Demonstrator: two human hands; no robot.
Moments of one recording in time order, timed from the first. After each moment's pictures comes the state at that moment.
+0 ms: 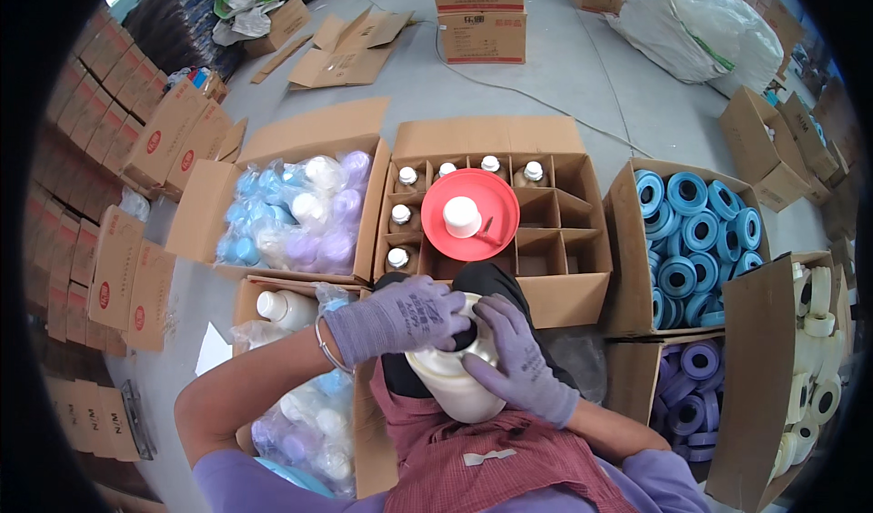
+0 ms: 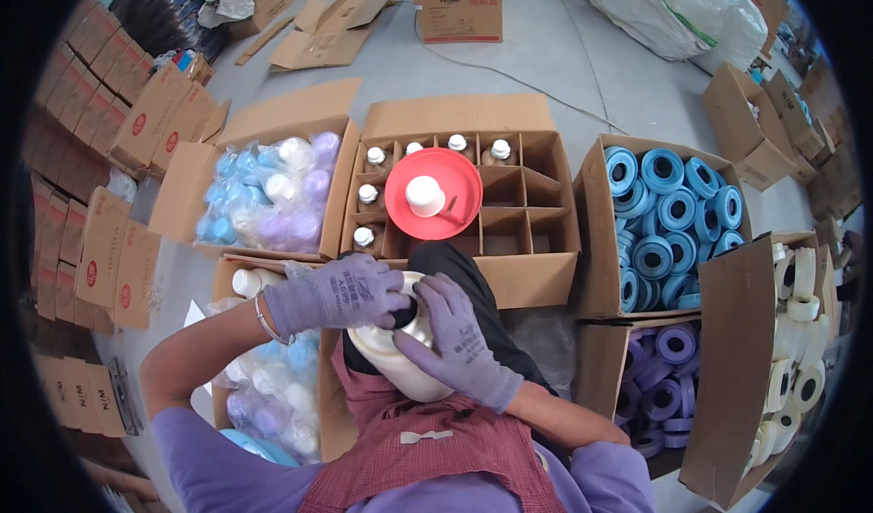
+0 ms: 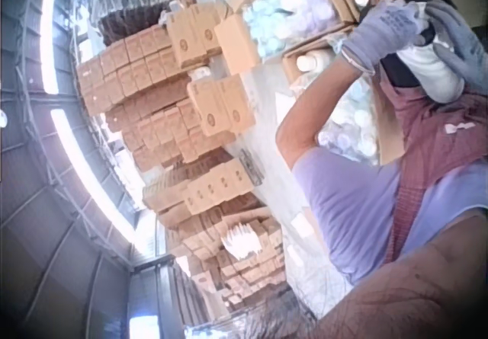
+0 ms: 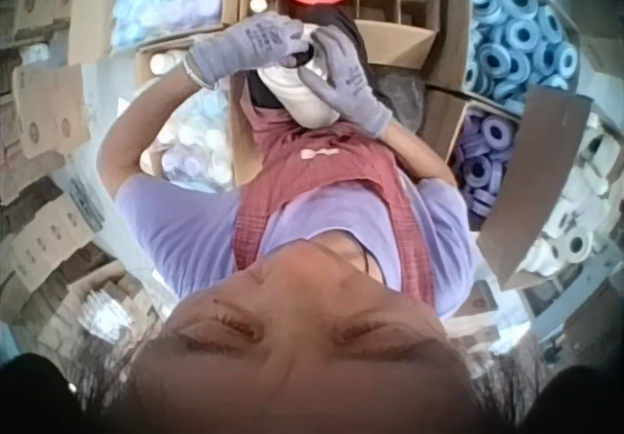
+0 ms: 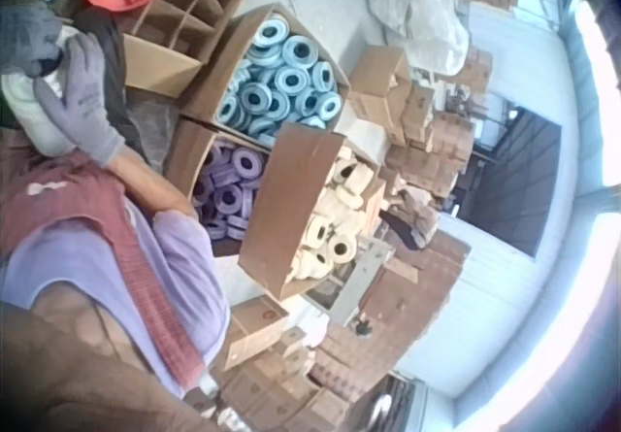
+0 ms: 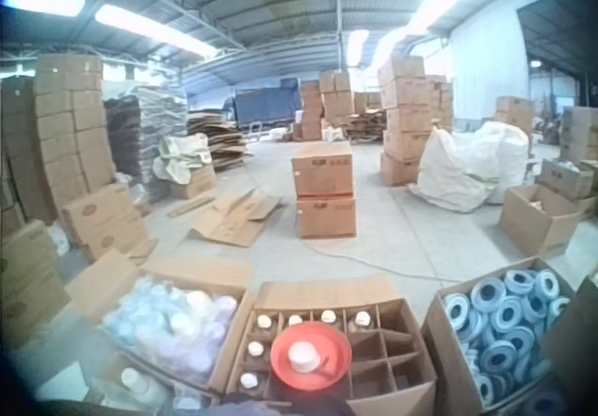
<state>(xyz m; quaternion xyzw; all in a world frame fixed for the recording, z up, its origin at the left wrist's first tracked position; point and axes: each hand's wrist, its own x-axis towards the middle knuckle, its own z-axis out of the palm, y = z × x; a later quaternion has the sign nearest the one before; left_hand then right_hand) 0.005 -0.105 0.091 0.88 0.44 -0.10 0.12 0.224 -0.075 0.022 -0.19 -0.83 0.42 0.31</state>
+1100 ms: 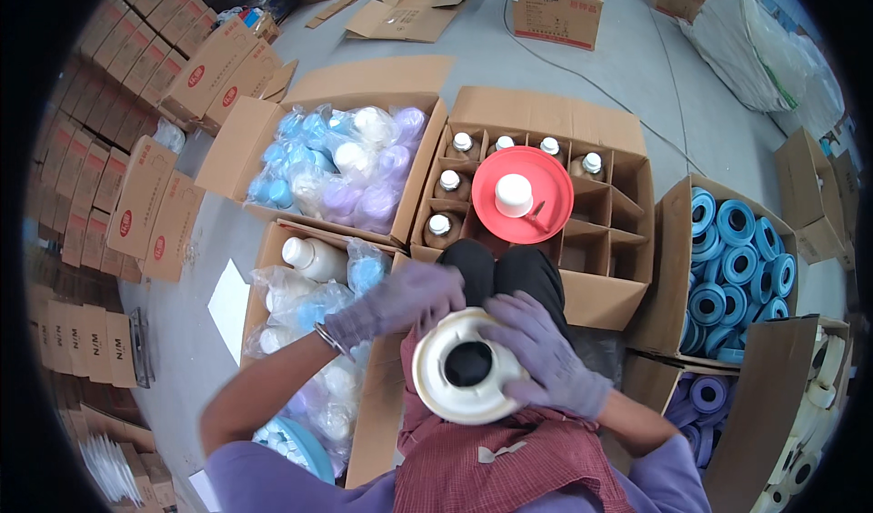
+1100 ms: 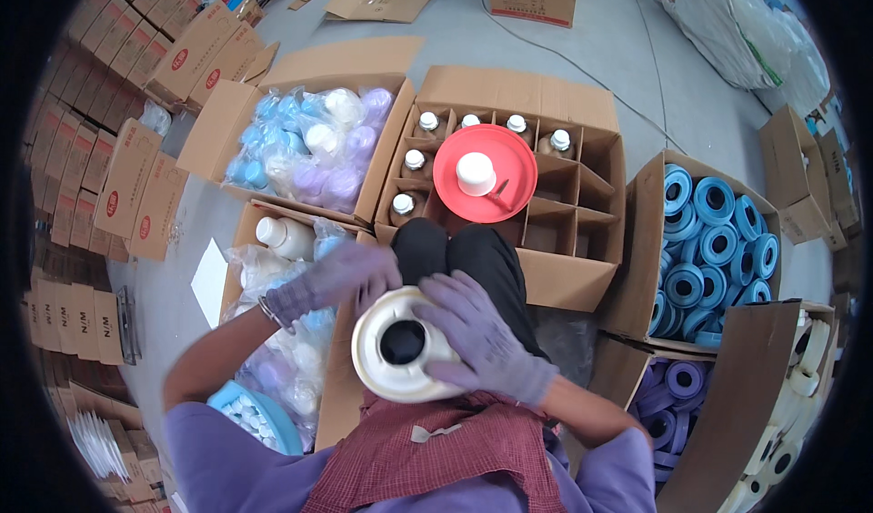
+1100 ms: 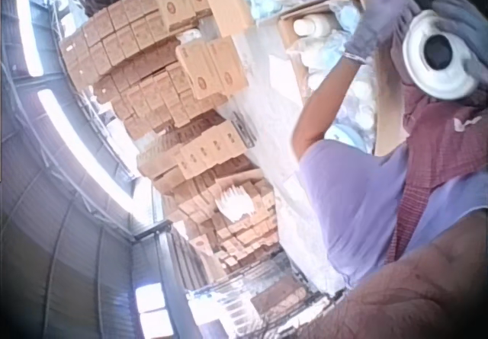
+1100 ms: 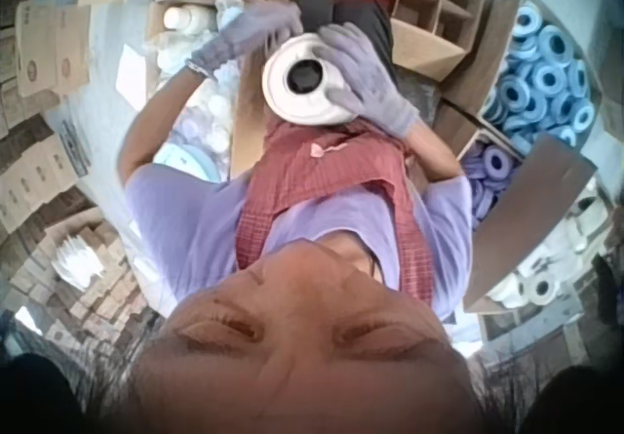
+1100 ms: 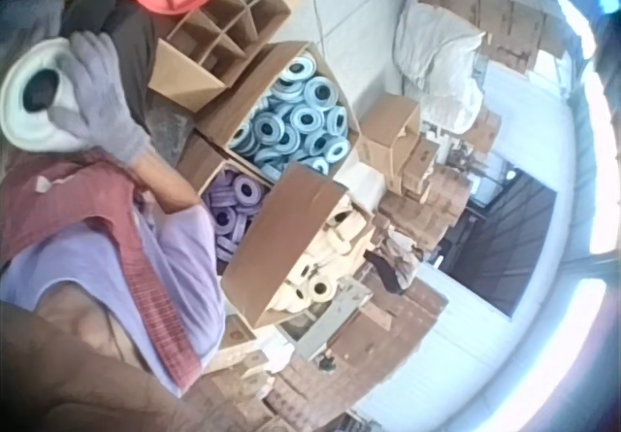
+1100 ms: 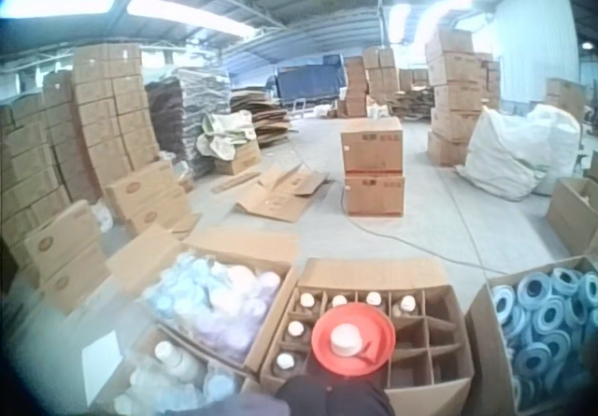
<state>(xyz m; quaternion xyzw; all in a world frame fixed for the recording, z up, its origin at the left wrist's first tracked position) -0.028 -0.154 0.070 0.32 0.62 0.34 0.63 0.217 -0.043 0.036 0.04 -0.88 0.42 0.24</state>
